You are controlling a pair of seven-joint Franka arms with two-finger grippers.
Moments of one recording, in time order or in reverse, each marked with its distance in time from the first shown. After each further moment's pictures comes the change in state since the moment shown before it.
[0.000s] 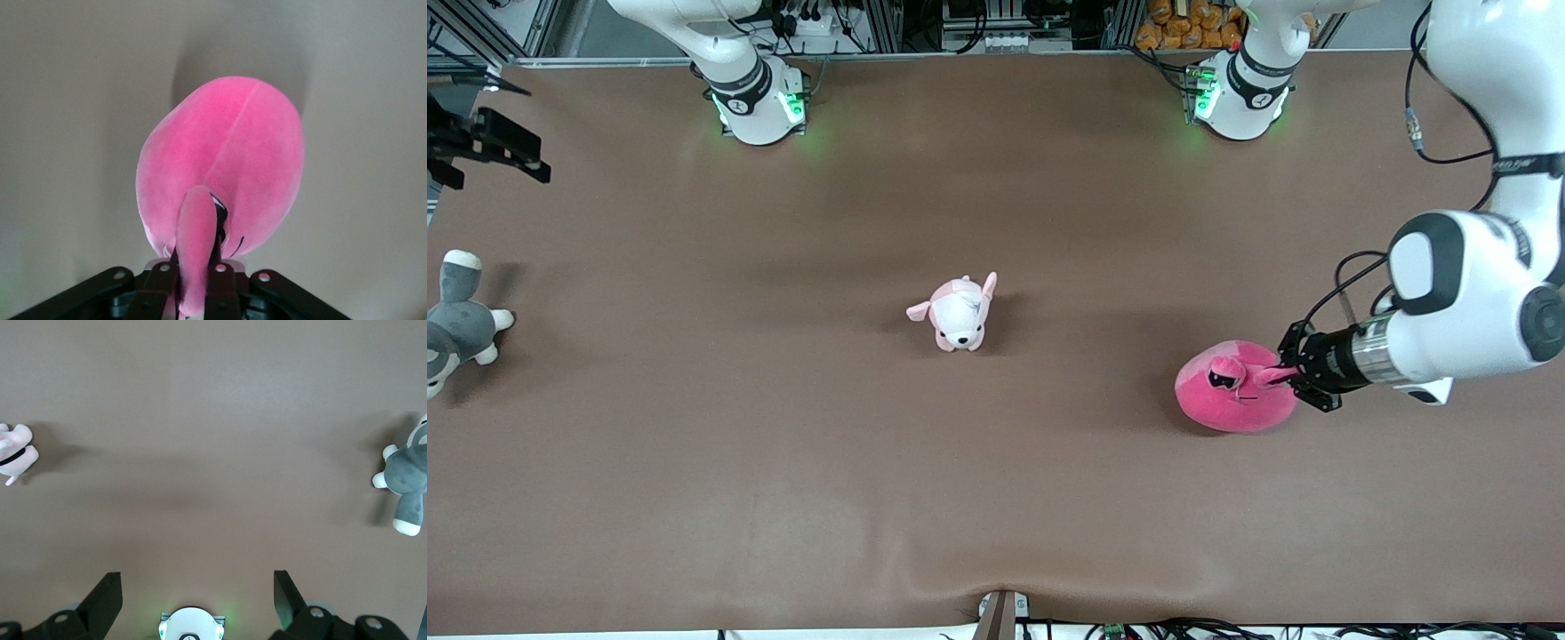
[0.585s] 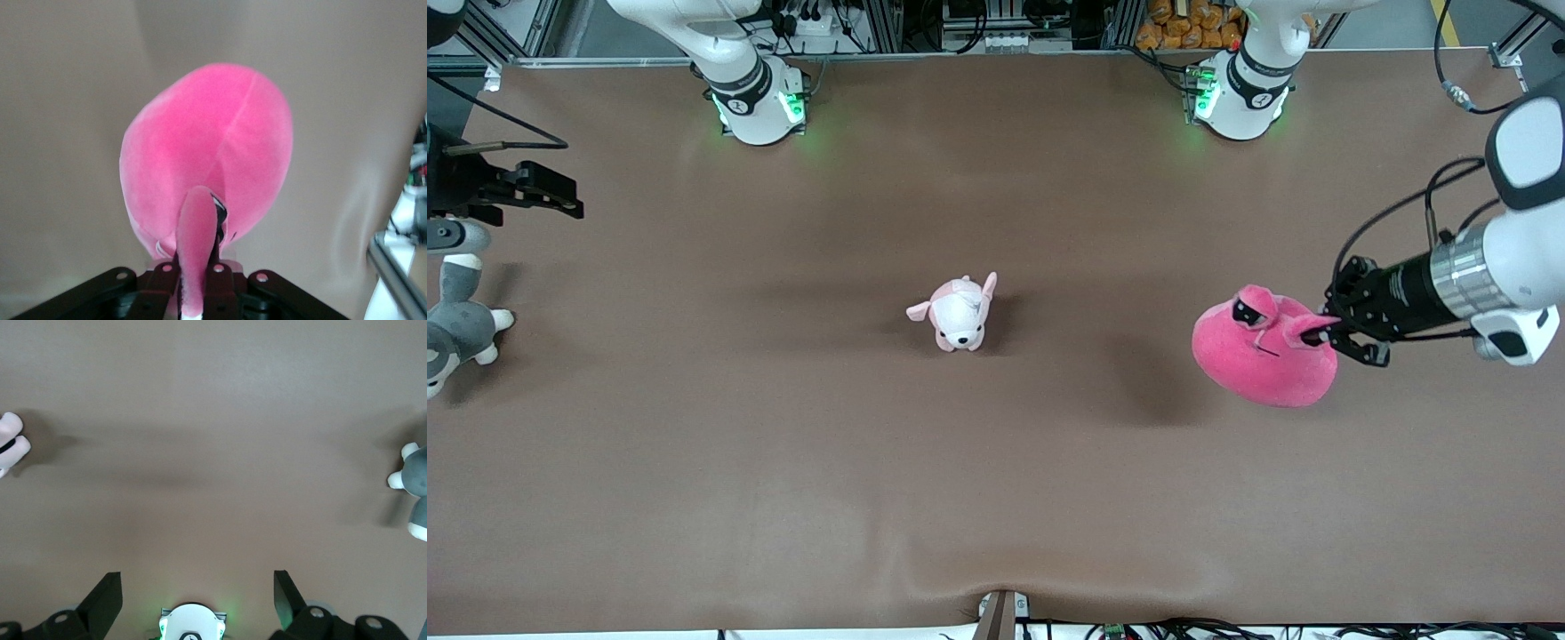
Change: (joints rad) left arm -0.001 -0.146 -0.056 0.166 -0.040 -0.242 0.214; right arm 0.033 0.075 0.005 0.007 0.008 0.007 0.021
